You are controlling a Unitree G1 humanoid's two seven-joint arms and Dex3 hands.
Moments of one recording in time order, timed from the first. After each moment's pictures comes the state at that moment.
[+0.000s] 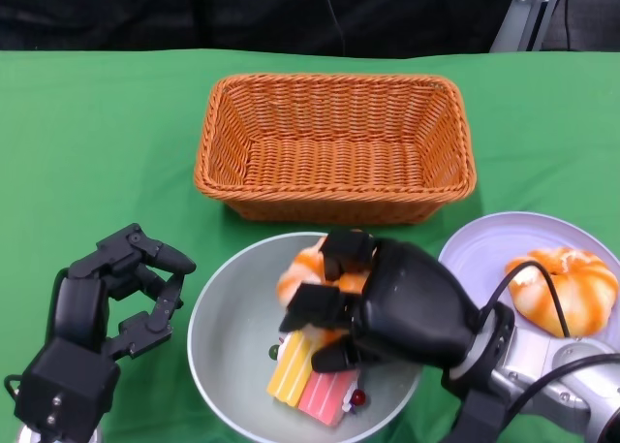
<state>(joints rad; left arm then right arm) -0.20 0.08 0.11 0.73 0.07 -0.81 0.03 -0.53 -0.27 0.70 0.48 -1.09 -0.61 -0.72</state>
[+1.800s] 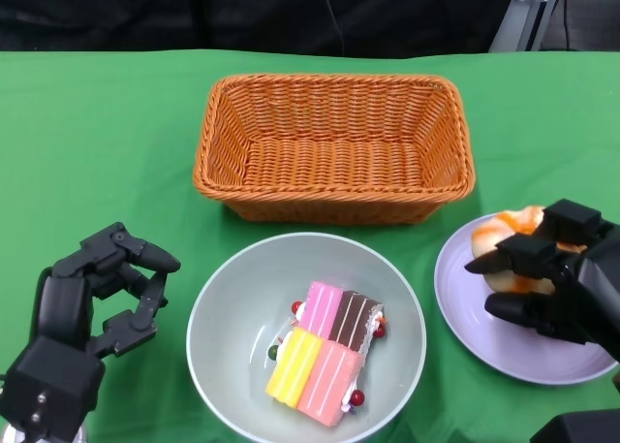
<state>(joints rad) -0.22 0.11 0.12 0.77 0.06 -0.83 0.03 -0.20 -0.48 0.25 0.39 -0.86 -0.64 -0.63</state>
